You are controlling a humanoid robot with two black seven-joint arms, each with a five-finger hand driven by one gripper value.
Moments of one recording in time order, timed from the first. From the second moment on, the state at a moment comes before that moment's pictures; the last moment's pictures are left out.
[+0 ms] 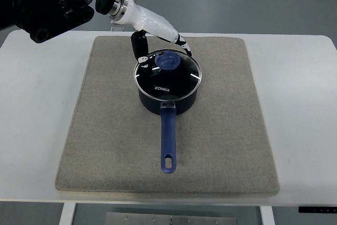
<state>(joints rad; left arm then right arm) -1.64 0.32 0.22 -0.83 1.43 -0.43 -0.61 0.05 0.00 -0.05 0.20 0.07 -0.02 0.04</state>
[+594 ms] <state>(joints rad) -1.65 0.32 0.23 -0.83 1.45 -0.43 -0.61 0.05 0.00 -0.05 0.20 0.07 -0.02 0.04</state>
